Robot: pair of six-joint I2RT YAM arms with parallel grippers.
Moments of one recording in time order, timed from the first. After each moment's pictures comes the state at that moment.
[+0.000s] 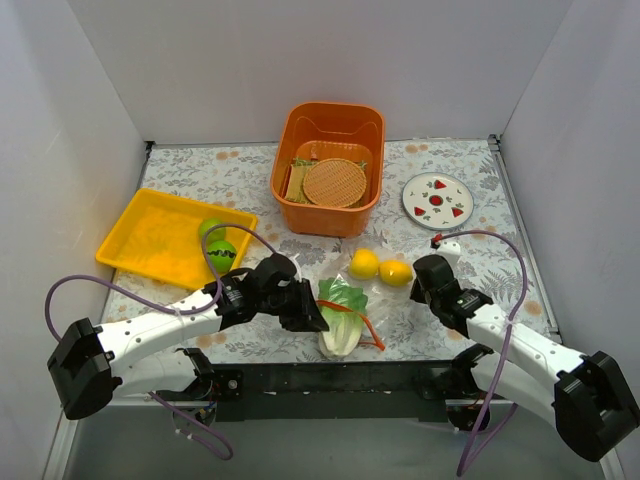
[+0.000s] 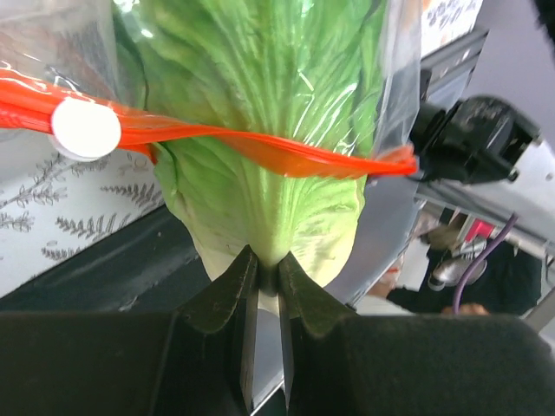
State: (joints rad) left arm -0.95 1.09 0.68 -0.36 0.30 -1.13; right arm 0.59 0.92 0.36 -0.25 0.42 0.63
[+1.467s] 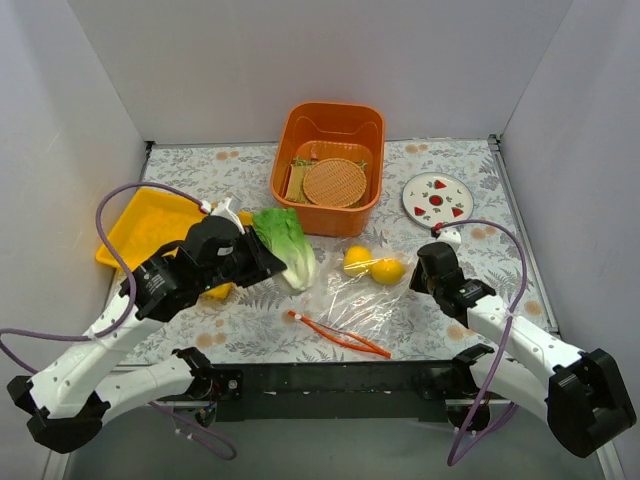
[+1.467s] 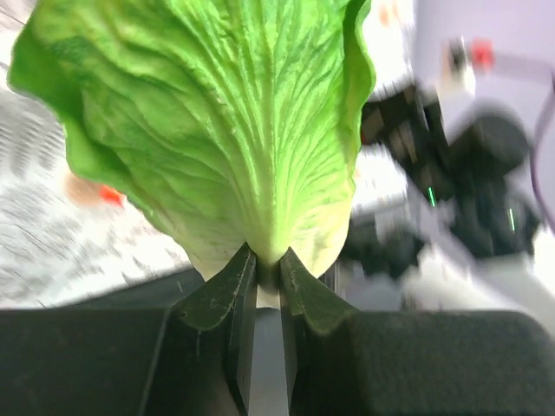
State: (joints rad) left arm -0.86 0.88 1.16 -0.89 -0.03 -1.01; right arm 0.51 0.98 0.44 -0.24 0.32 0.57
